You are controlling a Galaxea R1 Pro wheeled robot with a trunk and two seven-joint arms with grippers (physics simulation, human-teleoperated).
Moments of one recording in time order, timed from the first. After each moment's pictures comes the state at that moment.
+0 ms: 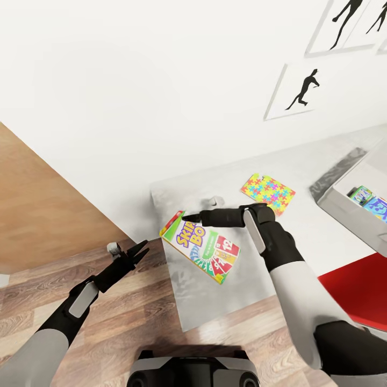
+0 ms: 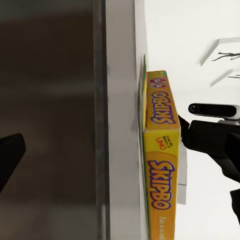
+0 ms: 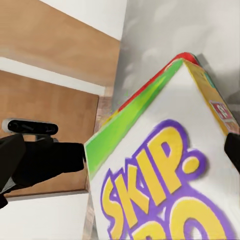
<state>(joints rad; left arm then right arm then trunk) -0.67 0.17 -0.02 -0.65 0.92 0.45 -1.04 -1.01 0.08 0.13 -1.00 -0.19 0.93 0.77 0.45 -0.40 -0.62</state>
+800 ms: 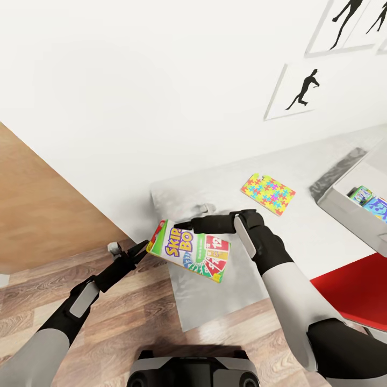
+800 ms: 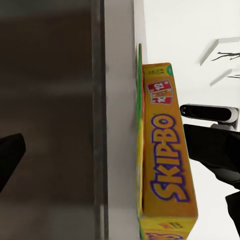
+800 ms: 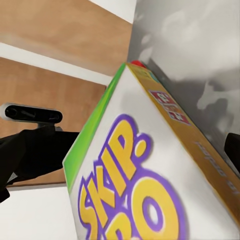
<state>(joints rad) -0.67 0.16 -0.02 -0.65 0.92 0.45 -1.04 -1.01 0.11 0.17 -0.91 -0.19 0.87 0.78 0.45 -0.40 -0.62</state>
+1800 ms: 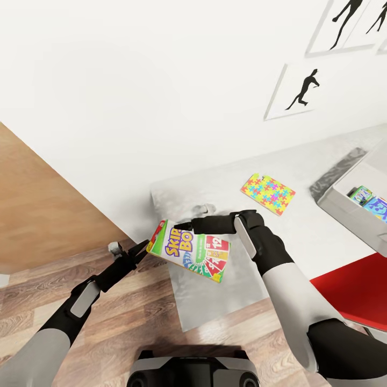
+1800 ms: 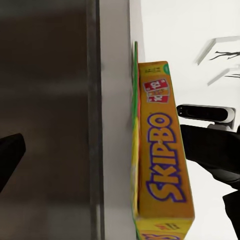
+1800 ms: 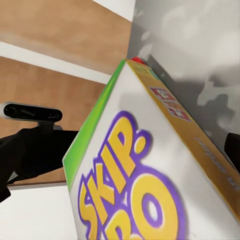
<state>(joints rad) -0.67 0.16 -0.02 -0.65 0.92 0.45 -1.04 -1.01 0.11 0.17 -0.91 -0.19 0.87 0.78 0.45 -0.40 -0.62</state>
